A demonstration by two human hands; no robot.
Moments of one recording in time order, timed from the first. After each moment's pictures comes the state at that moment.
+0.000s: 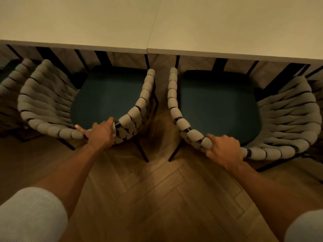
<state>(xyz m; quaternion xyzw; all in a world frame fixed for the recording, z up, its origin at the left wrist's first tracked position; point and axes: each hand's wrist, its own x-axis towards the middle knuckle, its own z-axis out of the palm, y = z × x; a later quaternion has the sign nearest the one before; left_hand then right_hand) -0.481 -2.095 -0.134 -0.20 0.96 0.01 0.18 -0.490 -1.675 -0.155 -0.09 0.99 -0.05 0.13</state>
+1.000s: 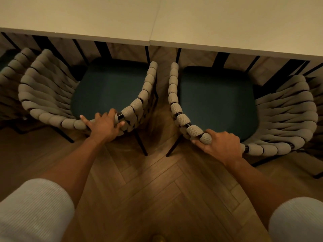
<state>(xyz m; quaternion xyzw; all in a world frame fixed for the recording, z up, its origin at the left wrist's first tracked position) -0.470 -2.105 -0.147 -0.16 0.98 0.04 0.12 -0.469 -1.685 -0.152 -0.11 0.99 0.00 0.03</state>
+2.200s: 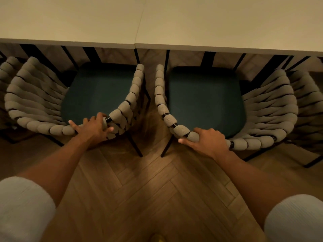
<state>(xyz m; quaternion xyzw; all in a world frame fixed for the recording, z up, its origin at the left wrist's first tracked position) -0.481 -2.101 -0.136 -0.18 0.96 0.05 0.22 -0.470 -1.679 -0.135 -0.08 0.99 -0.08 0.12</state>
